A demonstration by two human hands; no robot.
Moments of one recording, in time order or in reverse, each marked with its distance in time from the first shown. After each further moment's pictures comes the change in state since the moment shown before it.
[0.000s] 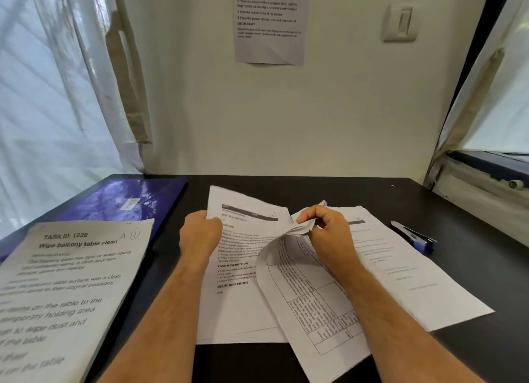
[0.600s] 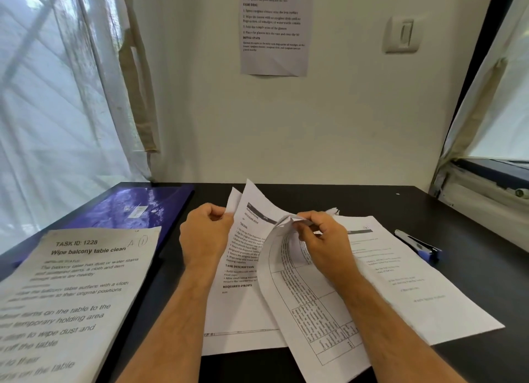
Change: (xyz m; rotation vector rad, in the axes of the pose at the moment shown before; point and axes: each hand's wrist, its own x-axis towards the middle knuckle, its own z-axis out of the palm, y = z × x) left_hand -0.011 0.008 -0.003 -0.027 0.195 0.328; right_hand -0.006 -0.010 0.005 -0.059 -0.050 -0.090
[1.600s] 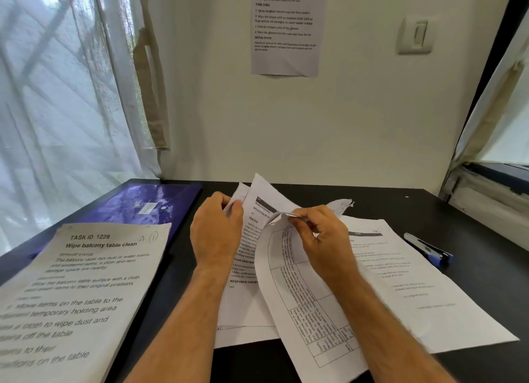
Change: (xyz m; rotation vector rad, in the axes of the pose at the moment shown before) left_hand 0.000 -0.001 0.004 0.133 0.130 0.184; right_hand -0.004 -0.018 0.011 -0.113 0.050 -0.211
